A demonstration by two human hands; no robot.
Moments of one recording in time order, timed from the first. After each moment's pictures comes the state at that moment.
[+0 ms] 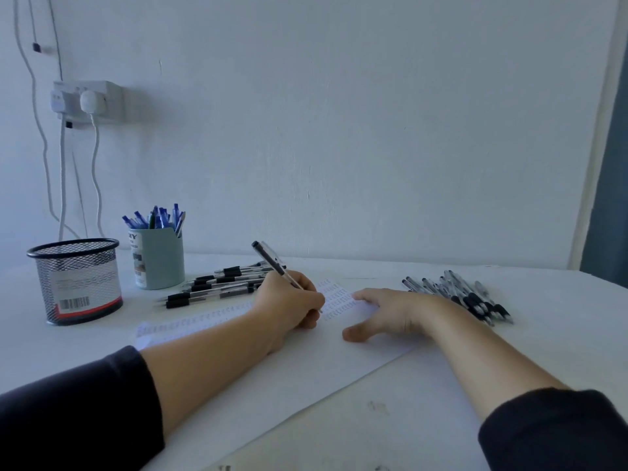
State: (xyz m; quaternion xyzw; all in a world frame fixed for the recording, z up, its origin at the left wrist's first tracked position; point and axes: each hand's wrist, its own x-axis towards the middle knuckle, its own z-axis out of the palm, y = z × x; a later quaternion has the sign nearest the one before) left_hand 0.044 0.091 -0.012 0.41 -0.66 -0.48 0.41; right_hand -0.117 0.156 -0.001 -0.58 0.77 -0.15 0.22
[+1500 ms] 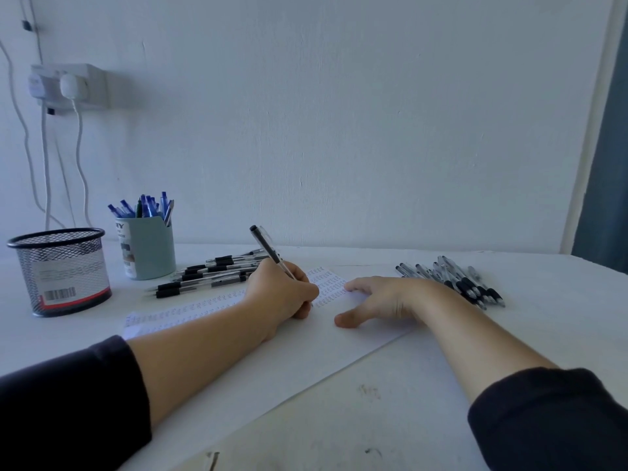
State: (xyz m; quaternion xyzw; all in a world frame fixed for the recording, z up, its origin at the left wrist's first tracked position) left_hand 0.039 0.085 -0.018 0.45 -0.69 -0.40 0.40; right_hand -0.119 0.154 -0.002 -0.58 0.77 -0.14 0.23
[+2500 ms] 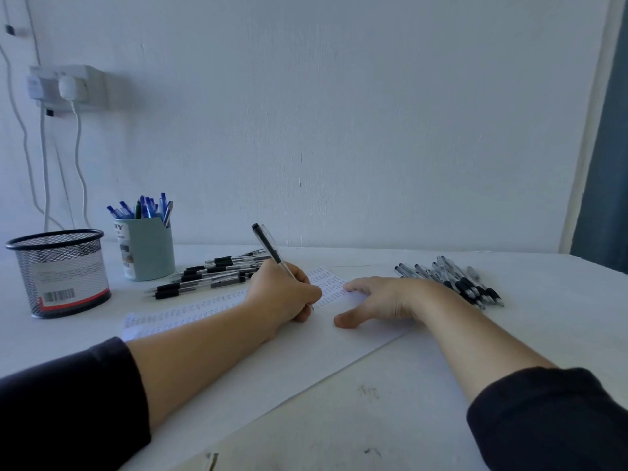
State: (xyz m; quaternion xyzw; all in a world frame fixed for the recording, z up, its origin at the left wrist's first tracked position) left_hand 0.038 0.090 -0.016 0.44 -0.71 -0.39 0.40; right_hand -0.122 0.150 -0.005 -0.59 0.77 -0.14 0.22
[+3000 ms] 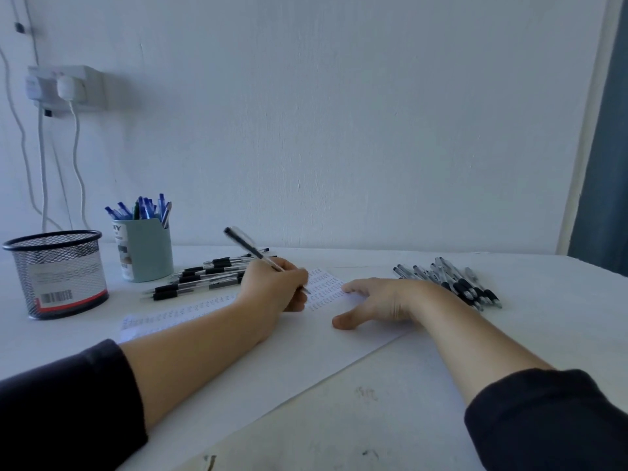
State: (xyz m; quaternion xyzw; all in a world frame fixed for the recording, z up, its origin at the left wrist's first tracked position) left_hand 0.043 0.090 -0.011 0.40 -0.62 -0.49 0.46; right_hand -0.119 0.155 -0.002 -0.59 0.76 -0.14 0.23
